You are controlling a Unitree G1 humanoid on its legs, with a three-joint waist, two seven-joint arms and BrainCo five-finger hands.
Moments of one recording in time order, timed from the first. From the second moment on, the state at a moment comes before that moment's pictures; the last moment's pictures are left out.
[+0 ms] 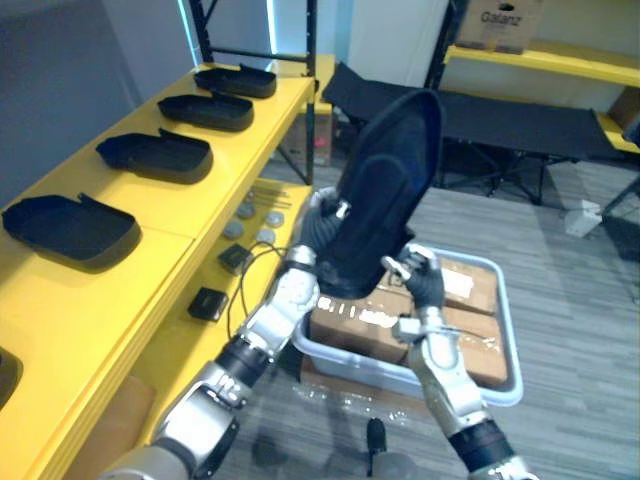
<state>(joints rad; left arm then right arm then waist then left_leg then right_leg) -0.62 0.15 -0.47 0.32 0.30 0.03 0.54 -0.12 -0.18 0.23 0.05 0.36 -0.28 -0.30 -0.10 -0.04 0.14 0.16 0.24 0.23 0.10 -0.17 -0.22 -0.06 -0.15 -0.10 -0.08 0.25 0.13</state>
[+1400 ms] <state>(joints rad) -0.28 0.15 -0.04 0.11 0.11 -0.22 0.75 0.11 -0.16 -0.22 -0.03 0.80 -0.45 0.15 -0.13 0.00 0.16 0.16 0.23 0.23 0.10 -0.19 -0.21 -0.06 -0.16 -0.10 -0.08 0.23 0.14</state>
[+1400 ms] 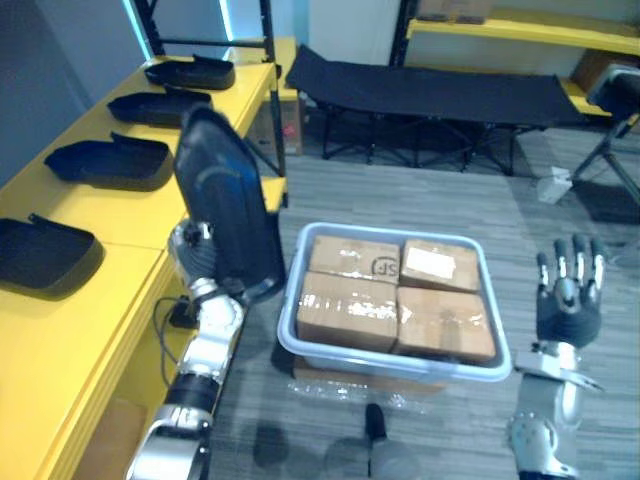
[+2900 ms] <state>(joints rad) 0.36 0.08 0.54 -0.41 -0.16 -0.37 0.30 -0.10 -0.12 0.00 0.10 0.43 -0.39 -0.10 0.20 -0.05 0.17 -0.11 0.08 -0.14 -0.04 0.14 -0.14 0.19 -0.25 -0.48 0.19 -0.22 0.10</state>
